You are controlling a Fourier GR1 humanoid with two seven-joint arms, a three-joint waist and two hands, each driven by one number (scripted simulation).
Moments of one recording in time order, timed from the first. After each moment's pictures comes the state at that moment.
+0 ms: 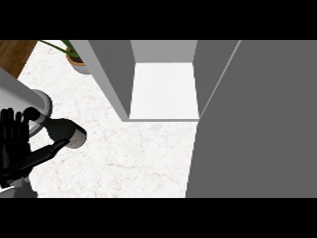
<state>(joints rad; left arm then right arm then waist) -0.05 0.12 0.32 -1.30 0.26 0.11 -0.32 -0.11 -0.05 0.14 -2.47 -0.09 0.05 0.60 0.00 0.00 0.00</state>
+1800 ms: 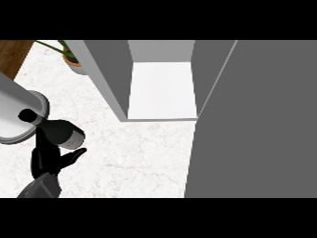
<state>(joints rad) -0.41 0.22 0.43 -0.25 0.31 -0.24 -0.92 -0.11 -0.04 0.13 -2.47 -0.09 0.08 0.60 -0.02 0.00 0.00</state>
